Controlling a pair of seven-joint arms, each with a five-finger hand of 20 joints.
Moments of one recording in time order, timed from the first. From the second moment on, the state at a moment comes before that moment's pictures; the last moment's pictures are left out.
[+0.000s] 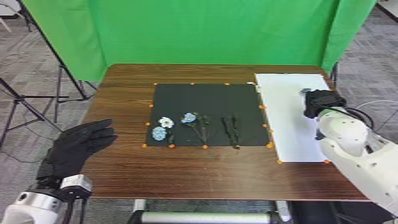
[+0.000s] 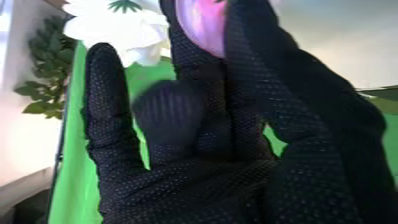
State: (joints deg) left arm 144.9 -41.7 -104.8 -127.2 32.8 10.3 20.1; right arm -71.1 -38.9 55.0 -88.5 -135.9 -11.5 30.7
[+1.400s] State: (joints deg) left arm 148.9 -42.6 -107.3 -128.7 32.7 10.9 19.6; right arm -51.8 -45.3 35.2 -101.7 -128.7 -2.6 24.3
